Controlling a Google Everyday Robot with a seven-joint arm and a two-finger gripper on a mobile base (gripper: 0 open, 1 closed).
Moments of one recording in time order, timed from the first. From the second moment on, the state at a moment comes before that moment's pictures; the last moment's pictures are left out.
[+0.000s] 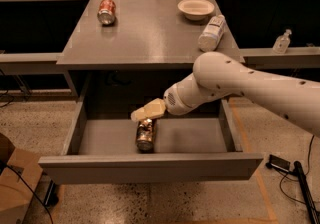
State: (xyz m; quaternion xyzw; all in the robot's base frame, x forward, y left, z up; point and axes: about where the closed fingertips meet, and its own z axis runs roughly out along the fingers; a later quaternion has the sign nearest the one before) arm 0.571 0.001 0.709 -0.23 0.92 0.27 0.18
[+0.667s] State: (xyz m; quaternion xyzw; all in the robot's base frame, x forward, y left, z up) arm 0.593 0.080 0.635 -0.21 0.94 0.22 0.13
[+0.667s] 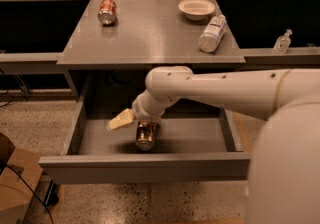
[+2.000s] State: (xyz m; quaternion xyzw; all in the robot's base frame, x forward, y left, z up) arm 0.595 0.091 0.614 -0.19 0.96 0.16 0.10
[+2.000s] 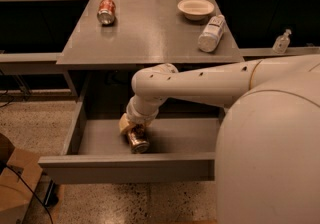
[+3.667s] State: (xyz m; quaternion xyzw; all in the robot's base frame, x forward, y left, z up) arm 0.600 -0.049 0.892 -0.30 0.86 0.33 0.24
